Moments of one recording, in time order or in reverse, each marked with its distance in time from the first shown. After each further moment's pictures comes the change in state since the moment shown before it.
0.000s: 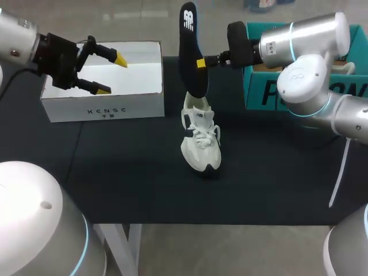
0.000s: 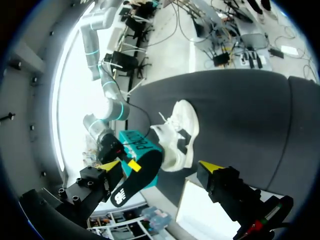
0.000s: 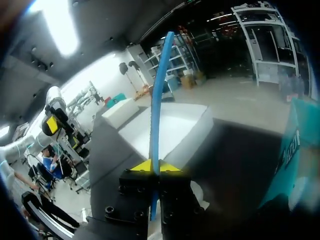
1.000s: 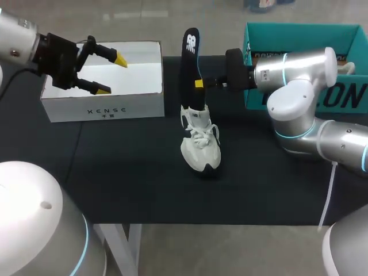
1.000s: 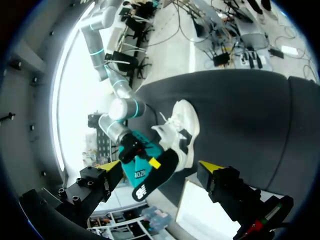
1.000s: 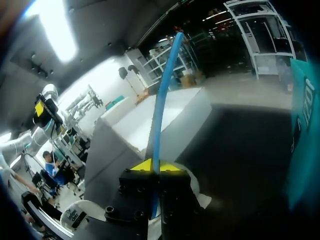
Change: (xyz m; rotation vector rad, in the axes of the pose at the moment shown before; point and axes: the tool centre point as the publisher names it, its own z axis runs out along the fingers) left arm 0.000 0.000 0.000 0.000 0.000 0.000; right arm -0.035 -0.057 0.037 -0.032 0.028 0.081
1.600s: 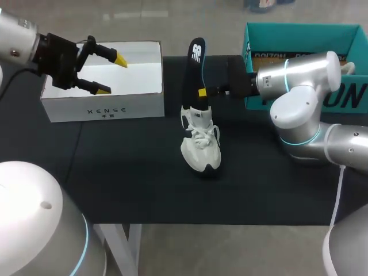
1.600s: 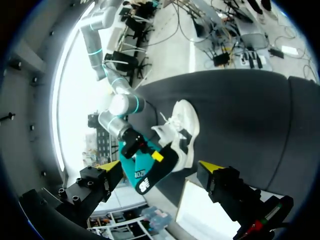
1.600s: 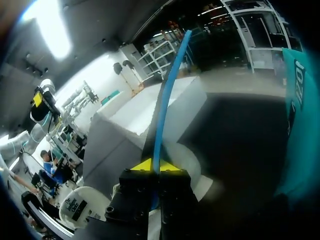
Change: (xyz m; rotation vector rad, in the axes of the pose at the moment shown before) left arm 0.000 0.000 0.000 0.000 0.000 0.000; right arm 0.003 -0.026 -0.011 0.046 -0.037 0.019
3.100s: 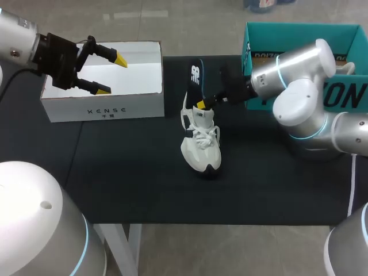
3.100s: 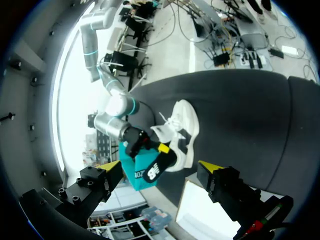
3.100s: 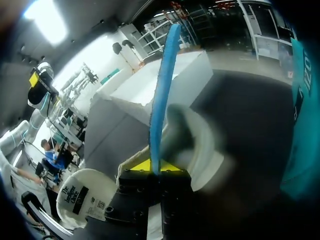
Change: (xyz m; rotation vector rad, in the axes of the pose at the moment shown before) left arm 0.000 0.000 0.000 0.000 0.000 0.000; right arm 0.012 -0.038 0.001 0.192 -0.002 0.003
